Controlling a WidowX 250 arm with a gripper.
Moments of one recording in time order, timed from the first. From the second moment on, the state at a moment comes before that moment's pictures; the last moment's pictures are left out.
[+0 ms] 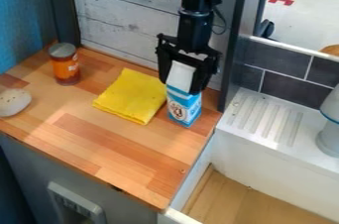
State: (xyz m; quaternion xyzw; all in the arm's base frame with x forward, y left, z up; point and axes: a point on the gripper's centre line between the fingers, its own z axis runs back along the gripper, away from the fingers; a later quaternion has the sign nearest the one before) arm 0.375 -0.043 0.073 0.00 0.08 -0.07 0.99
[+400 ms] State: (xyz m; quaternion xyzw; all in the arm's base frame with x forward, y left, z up) arm 0.367 -0.044 0.105 -0.01 0.04 -0.05 1.00
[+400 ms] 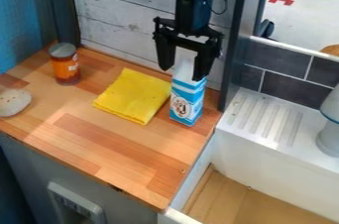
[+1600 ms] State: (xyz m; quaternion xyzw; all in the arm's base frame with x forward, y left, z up) arm 0.236 0.100 0.126 0.09 0.11 -0.01 0.99
